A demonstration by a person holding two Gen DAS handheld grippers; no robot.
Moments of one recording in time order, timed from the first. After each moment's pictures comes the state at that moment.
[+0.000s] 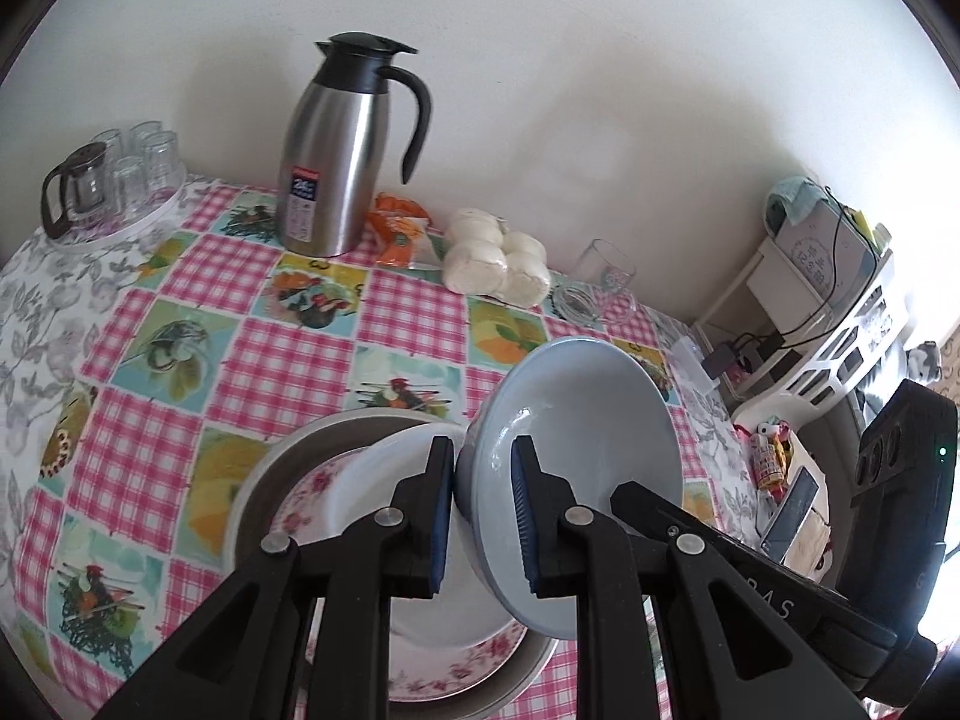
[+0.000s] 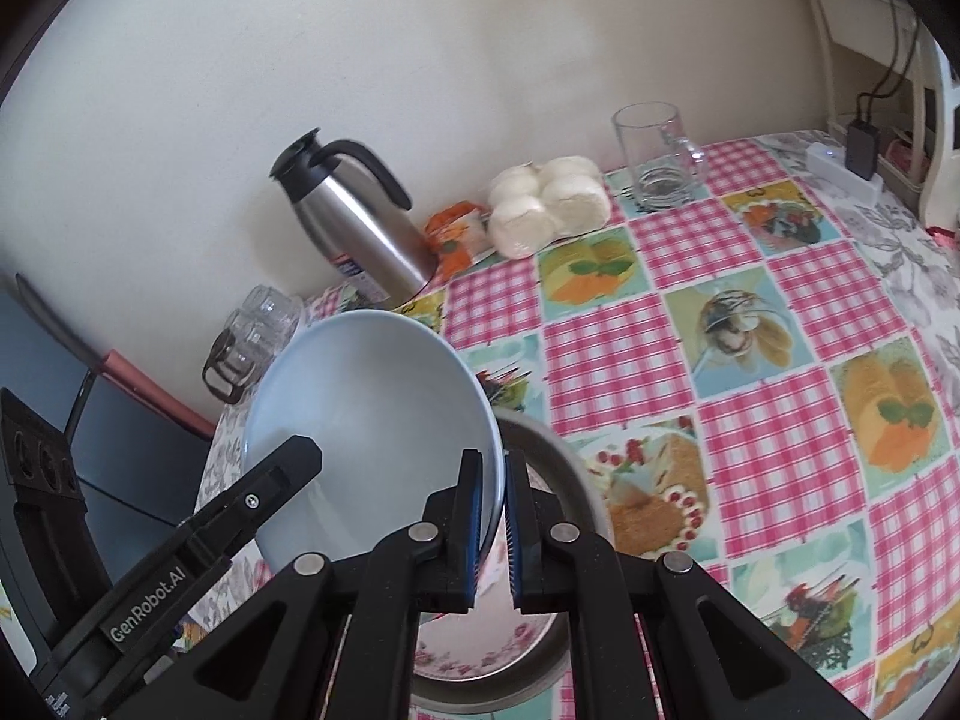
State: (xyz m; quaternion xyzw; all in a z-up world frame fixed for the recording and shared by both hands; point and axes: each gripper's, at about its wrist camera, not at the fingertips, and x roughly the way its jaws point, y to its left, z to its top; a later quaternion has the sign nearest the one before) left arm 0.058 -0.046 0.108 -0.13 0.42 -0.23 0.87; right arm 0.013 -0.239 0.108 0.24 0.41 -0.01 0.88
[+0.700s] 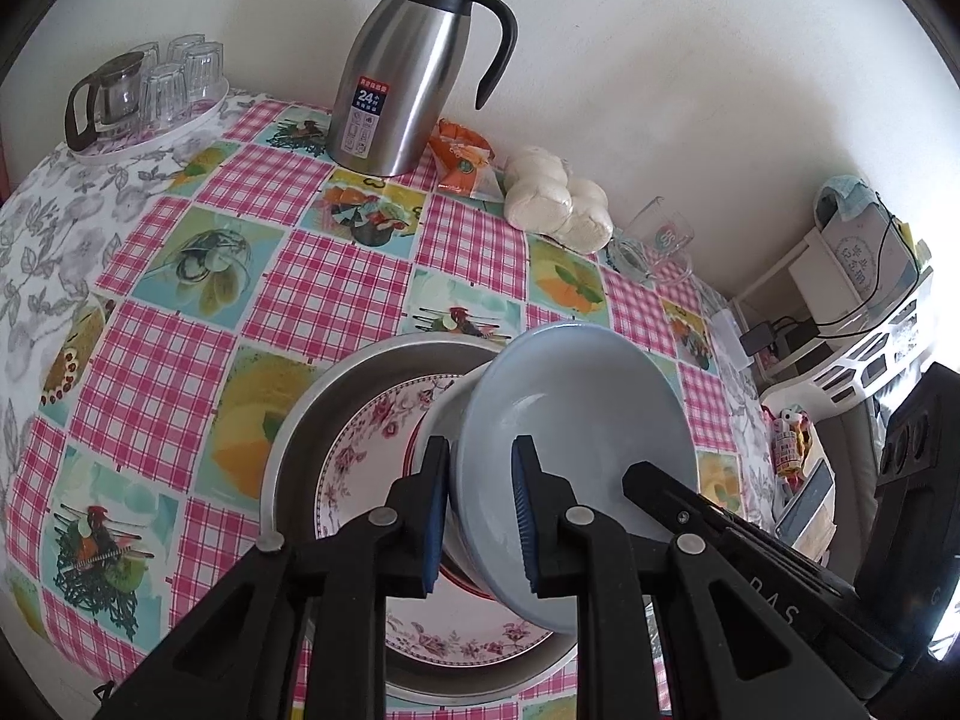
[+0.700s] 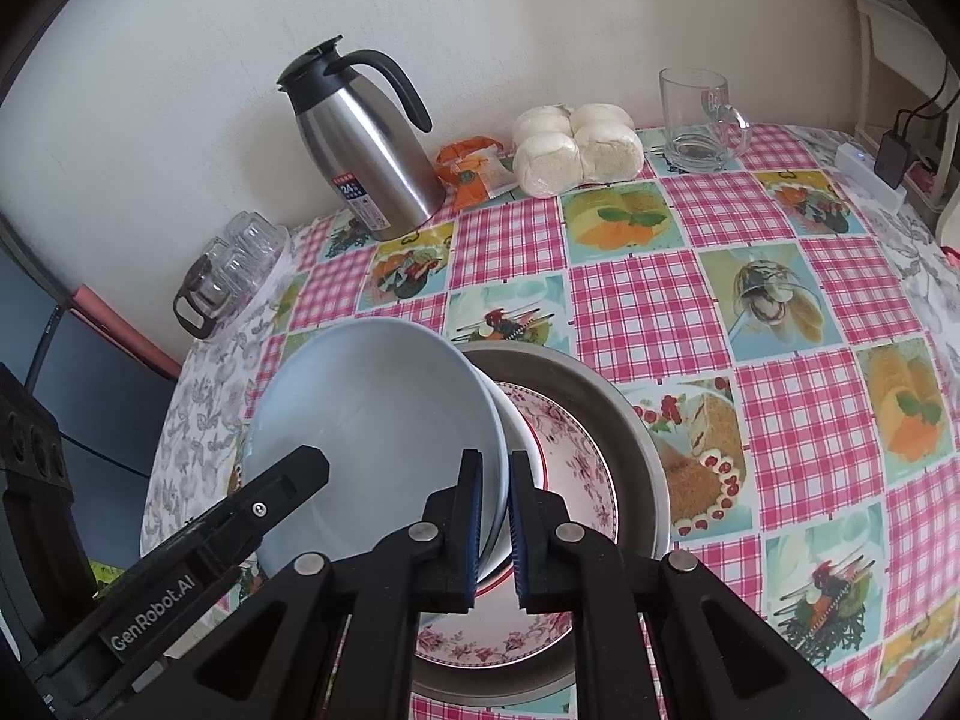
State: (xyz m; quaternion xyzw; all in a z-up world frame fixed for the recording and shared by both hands) left arm 0.071 -0.022 0.067 -0.15 0.50 -0.21 0.83; right arm 0.033 -0.196 0.083 0.19 0.47 -0.03 0.86
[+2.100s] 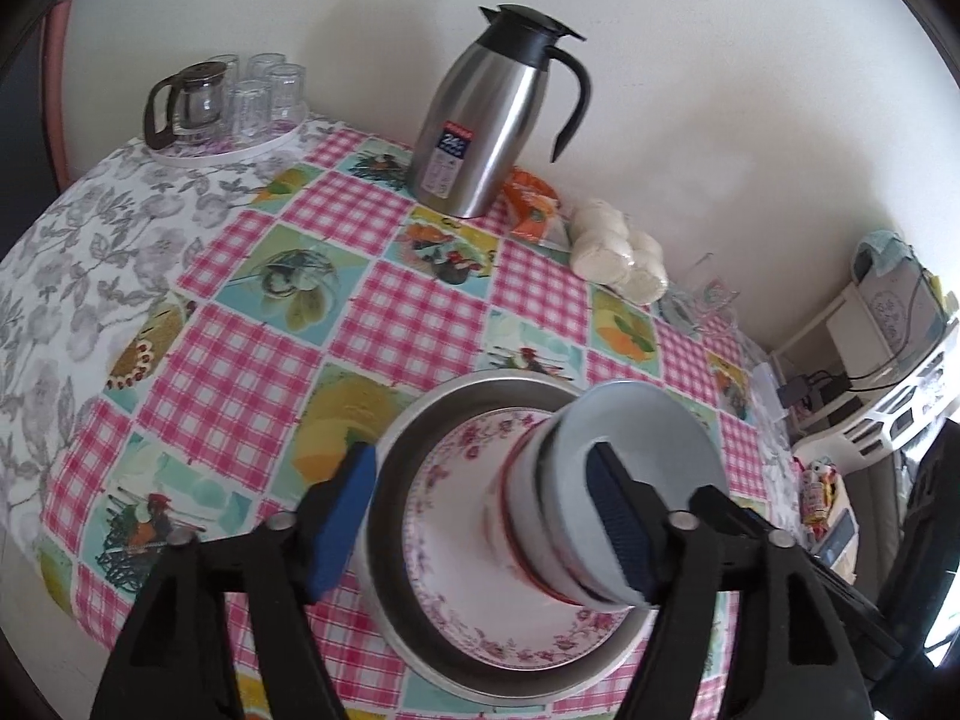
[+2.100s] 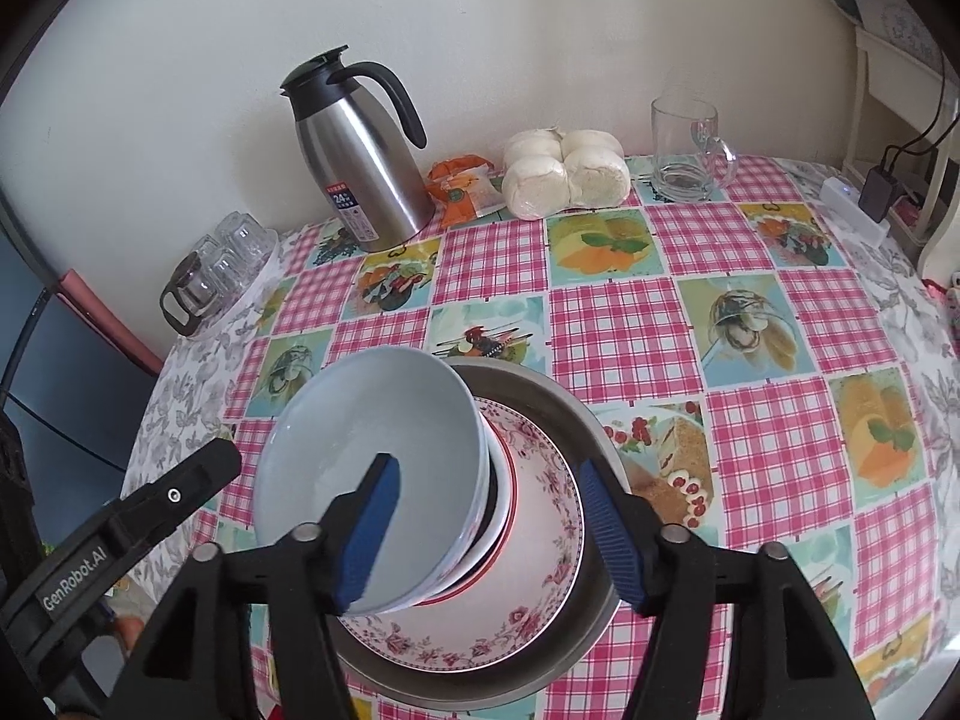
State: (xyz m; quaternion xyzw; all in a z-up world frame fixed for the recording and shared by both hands) left arm 0.060 0.018 0.070 -0.17 0.46 -0.13 0.86; right arm 0.026 -0.198 0.092 0.15 0.45 -0.04 0.88
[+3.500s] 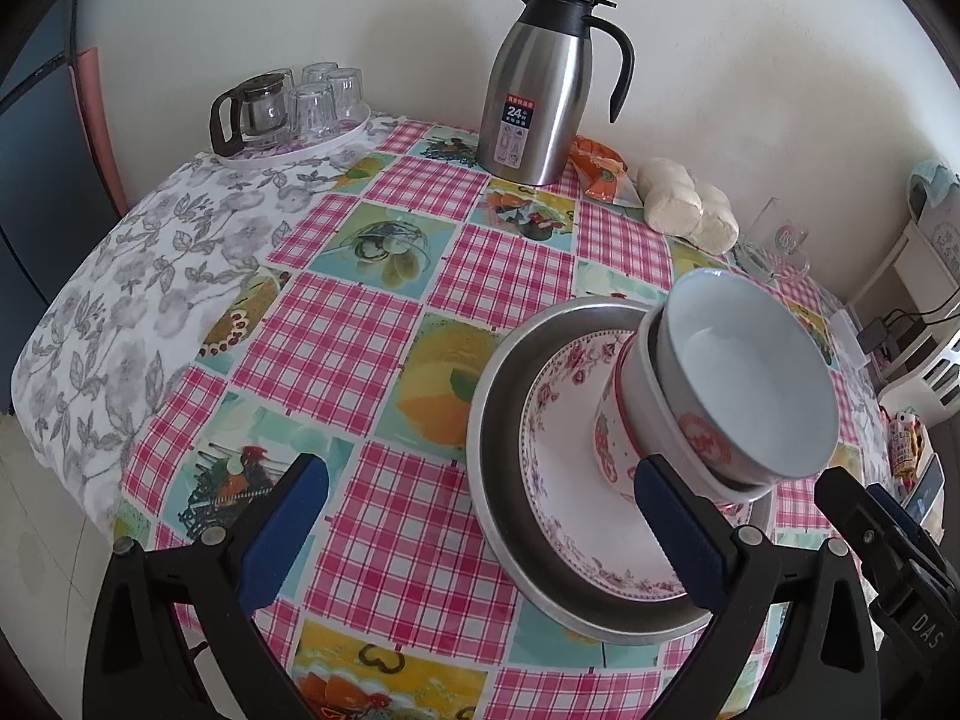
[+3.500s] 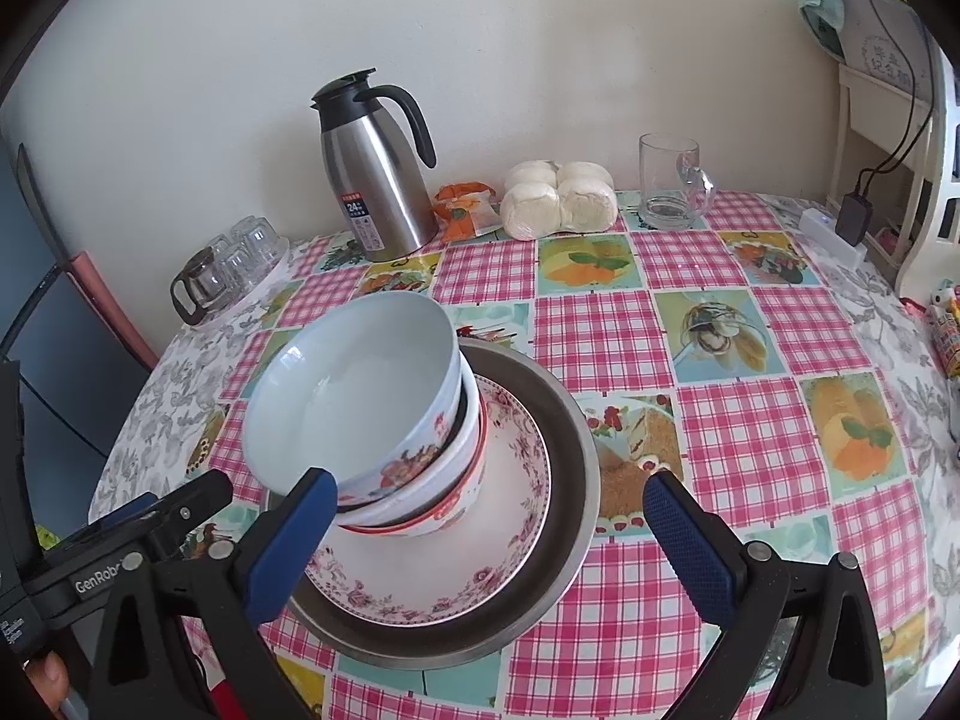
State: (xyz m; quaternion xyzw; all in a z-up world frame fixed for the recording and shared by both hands) left arm 0.013 0.026 0.048 -0.08 0.47 -0.06 0.87; right arm -0.026 -0.193 0.087 0.11 0.41 -0.05 0.91
